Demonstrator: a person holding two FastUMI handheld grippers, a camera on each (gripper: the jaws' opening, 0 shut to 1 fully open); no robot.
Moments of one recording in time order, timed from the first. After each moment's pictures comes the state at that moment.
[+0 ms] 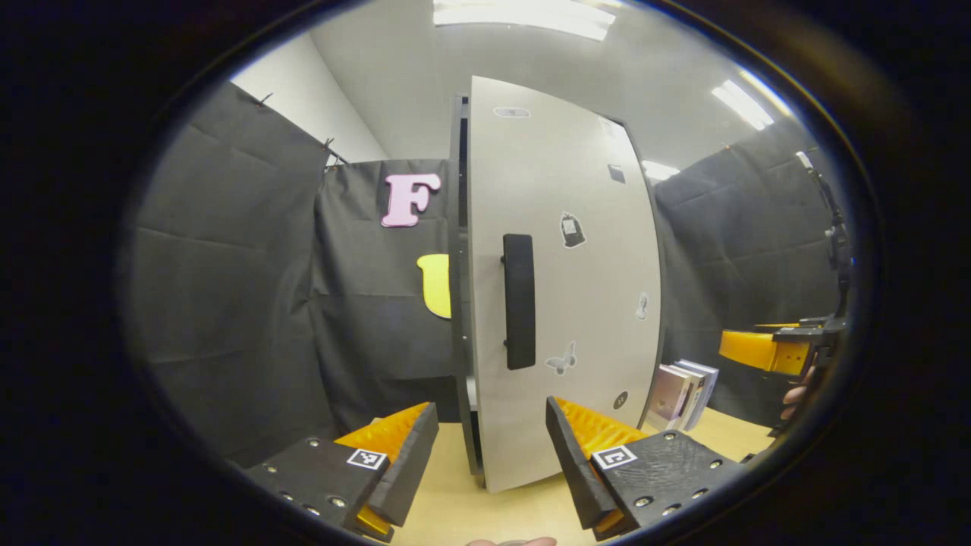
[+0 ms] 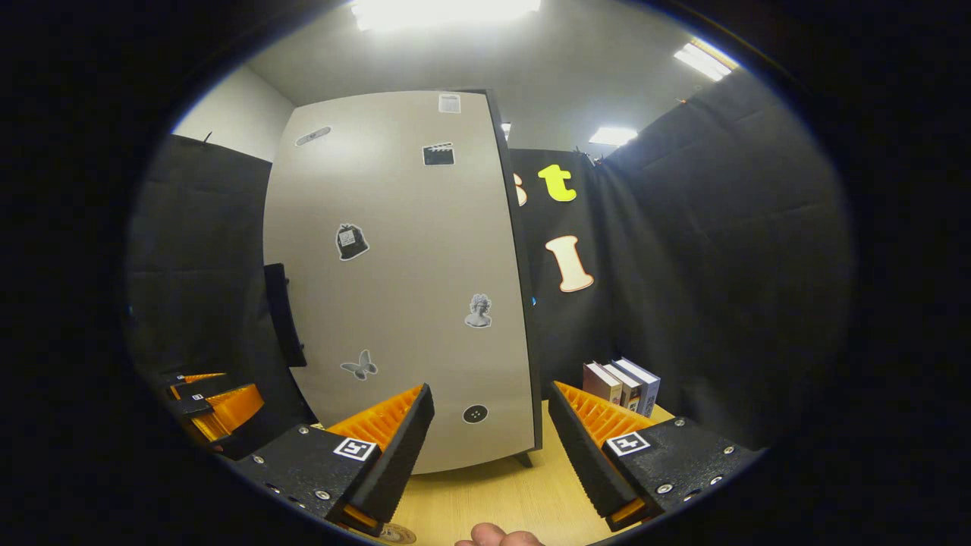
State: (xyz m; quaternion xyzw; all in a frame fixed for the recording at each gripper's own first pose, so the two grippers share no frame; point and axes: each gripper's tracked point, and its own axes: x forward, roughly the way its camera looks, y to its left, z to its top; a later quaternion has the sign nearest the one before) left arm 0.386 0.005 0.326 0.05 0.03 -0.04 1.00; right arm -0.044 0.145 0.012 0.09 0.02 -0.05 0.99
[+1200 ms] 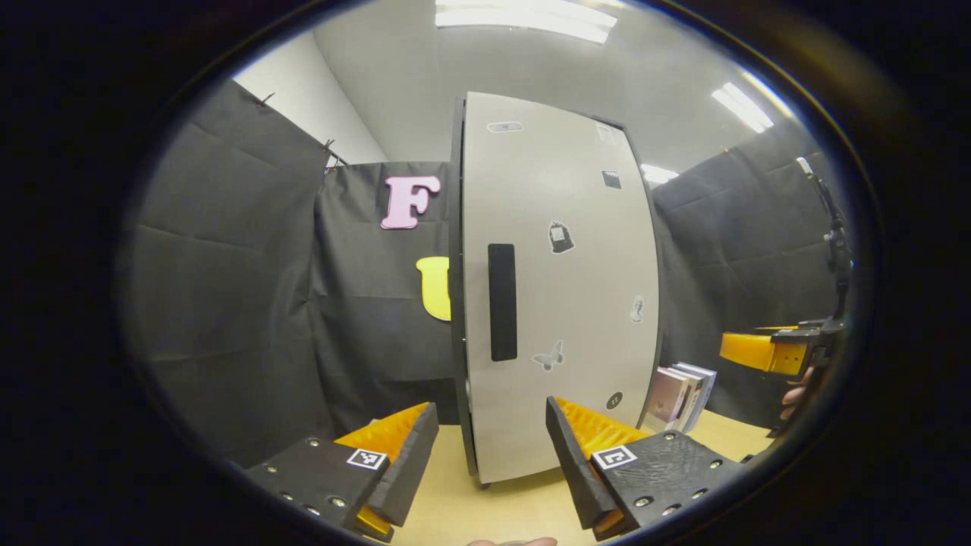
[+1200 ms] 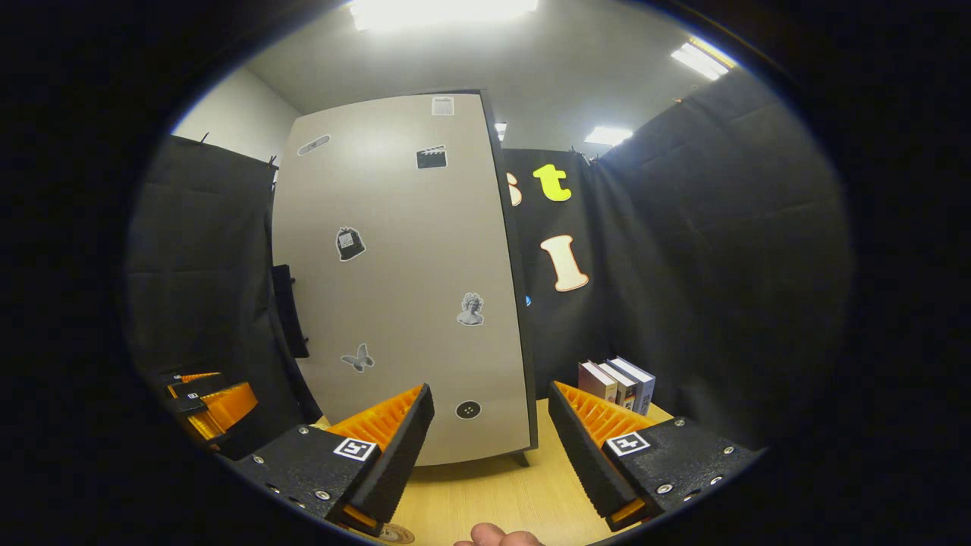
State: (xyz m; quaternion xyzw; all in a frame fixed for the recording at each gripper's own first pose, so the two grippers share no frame) left arm 0.386 0.003 0.327 0.05 0.03 -0.04 1.00; right arm -0.045 0.140 0.008 0.10 0.02 -0.06 0.99
